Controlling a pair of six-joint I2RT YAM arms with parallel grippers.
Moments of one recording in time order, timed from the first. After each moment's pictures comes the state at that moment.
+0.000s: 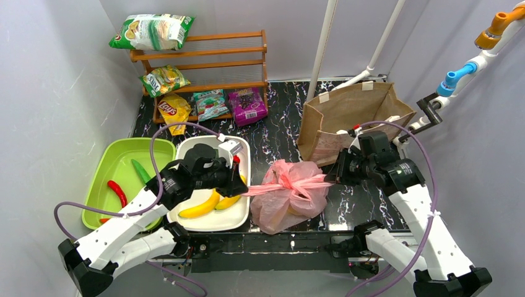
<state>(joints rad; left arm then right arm) -0.77 0.85 0.84 -0.65 0.34 -0.40 0.37 0.84 0.96 -1.04 -0.29 0.55</state>
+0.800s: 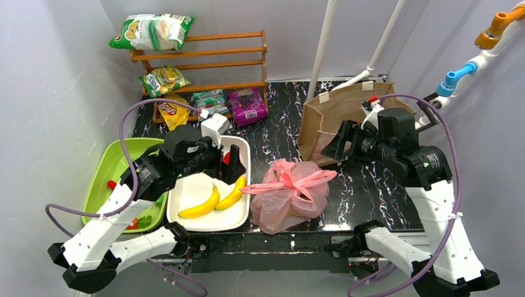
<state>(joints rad) -0.77 0.92 1.24 -0.92 0.10 -0.27 0.36 0.93 1.37 -1.13 -0.27 0.52</state>
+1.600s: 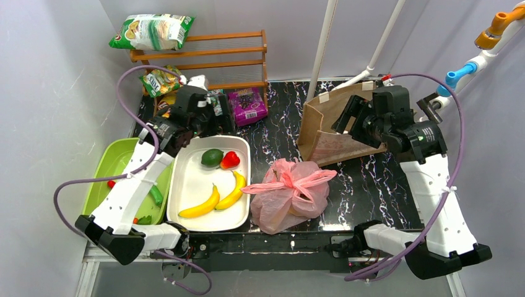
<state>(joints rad) -0.57 1.25 1.53 -0.99 -0.24 -0.49 0.35 1.11 1.59 -1.18 0.06 0.60</state>
